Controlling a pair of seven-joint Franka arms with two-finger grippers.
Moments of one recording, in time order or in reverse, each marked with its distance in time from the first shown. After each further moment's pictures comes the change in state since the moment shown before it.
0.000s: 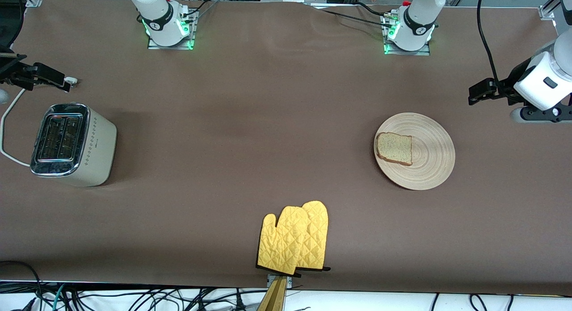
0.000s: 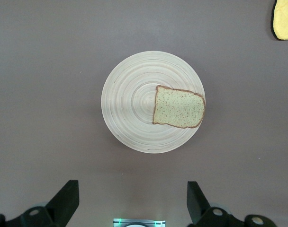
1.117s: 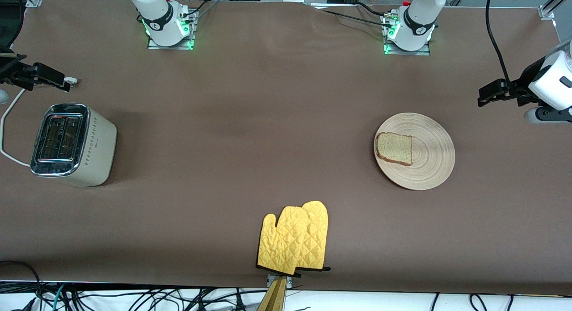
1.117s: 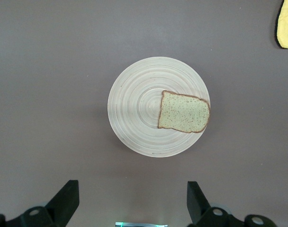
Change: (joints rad) left arm 0.025 0.000 0.010 0.011 0.000 0.012 0.017; right arm 0.000 0.000 0.000 0.000 0.000 0.000 0.000
